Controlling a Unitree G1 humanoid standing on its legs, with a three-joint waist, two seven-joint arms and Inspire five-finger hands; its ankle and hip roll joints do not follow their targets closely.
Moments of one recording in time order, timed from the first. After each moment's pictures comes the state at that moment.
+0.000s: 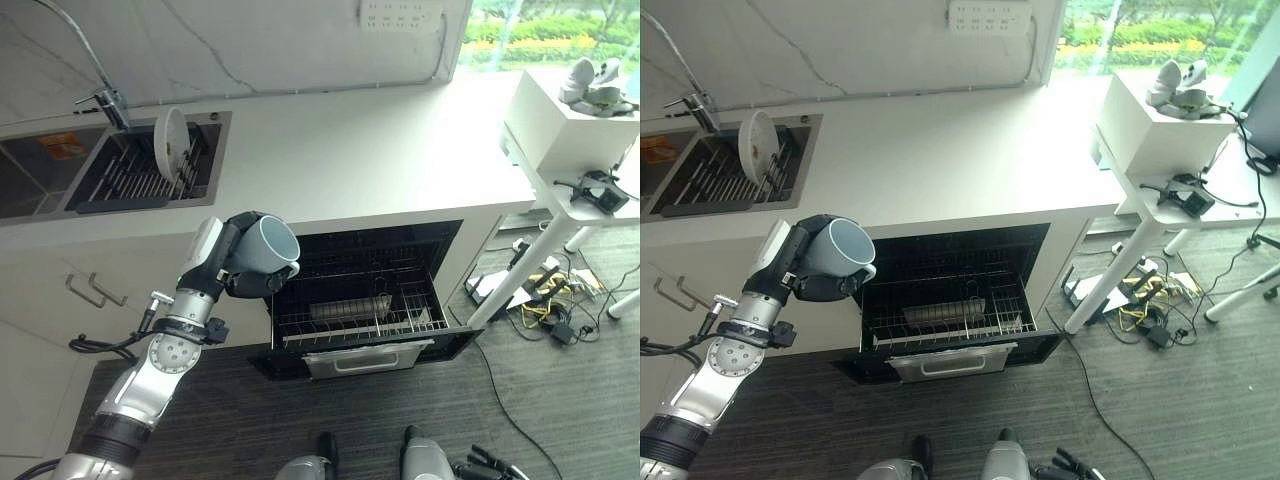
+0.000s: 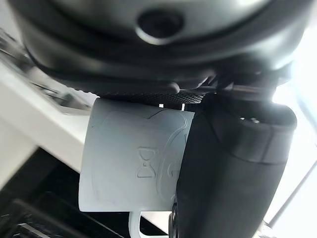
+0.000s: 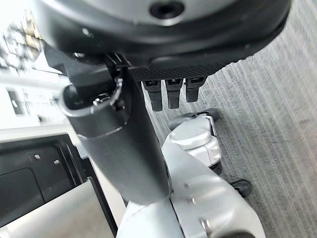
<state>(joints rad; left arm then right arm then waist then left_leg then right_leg) -0.13 0.72 -0.16 0.13 0.09 -0.29 0.19 0.11 -0.29 0.00 1.19 0.42 -0.15 0.20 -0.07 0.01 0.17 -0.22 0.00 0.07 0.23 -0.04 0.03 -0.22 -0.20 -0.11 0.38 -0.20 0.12</state>
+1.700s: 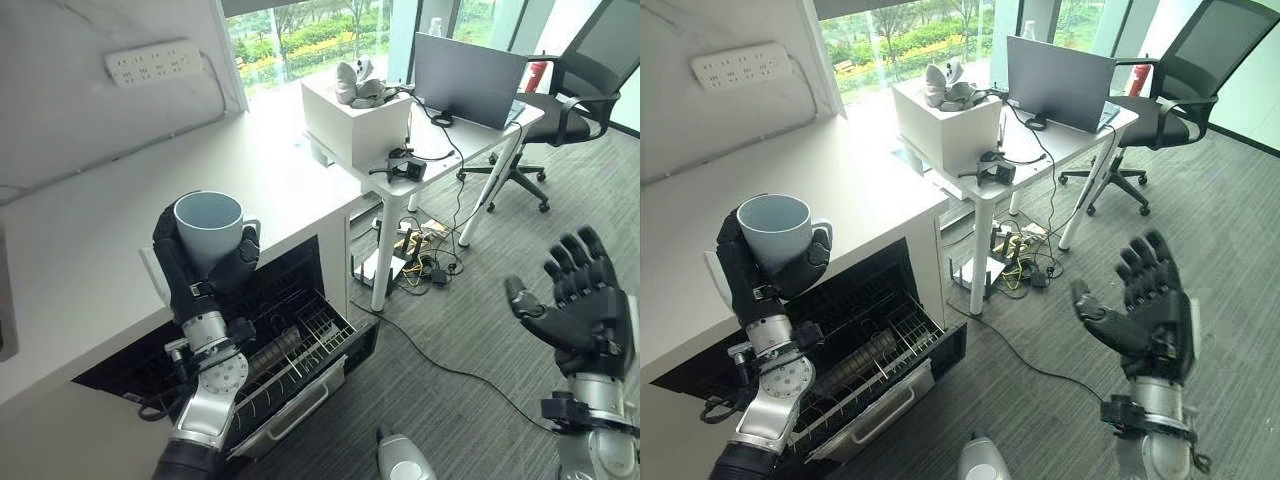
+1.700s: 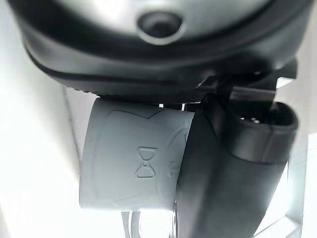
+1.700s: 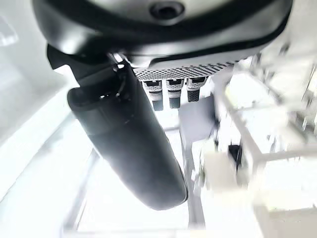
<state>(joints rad) -0.09 0.33 -0.14 0.05 0.10 -0.35 0.80 0.30 -0.41 -0.10 -0.35 0.58 -0.37 0.03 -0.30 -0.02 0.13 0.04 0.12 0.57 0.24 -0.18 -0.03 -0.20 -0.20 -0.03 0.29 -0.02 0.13</state>
